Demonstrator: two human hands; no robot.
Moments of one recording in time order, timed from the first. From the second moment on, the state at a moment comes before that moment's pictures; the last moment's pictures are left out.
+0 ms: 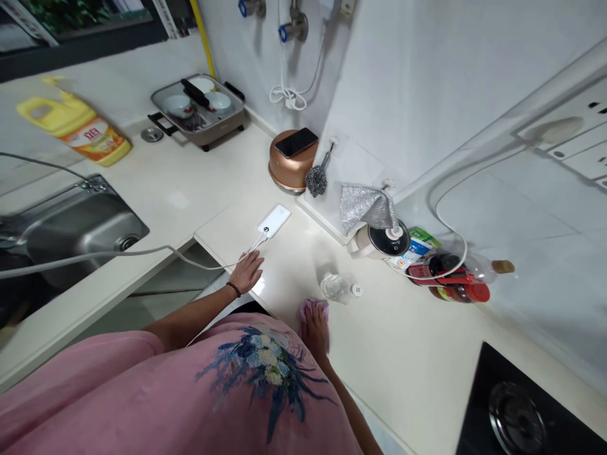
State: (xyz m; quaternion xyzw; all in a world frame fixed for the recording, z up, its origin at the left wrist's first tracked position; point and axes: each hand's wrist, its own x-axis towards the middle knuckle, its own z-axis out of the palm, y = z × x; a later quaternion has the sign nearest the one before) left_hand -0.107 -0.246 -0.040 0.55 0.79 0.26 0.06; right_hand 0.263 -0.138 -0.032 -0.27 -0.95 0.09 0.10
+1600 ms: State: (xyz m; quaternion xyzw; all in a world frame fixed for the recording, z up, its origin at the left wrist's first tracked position) left_hand -0.100 -0.246 -0.023 0.53 0.81 0.23 0.10; right_hand 0.099 -0.101 -0.028 -0.13 -0.98 0.15 0.04
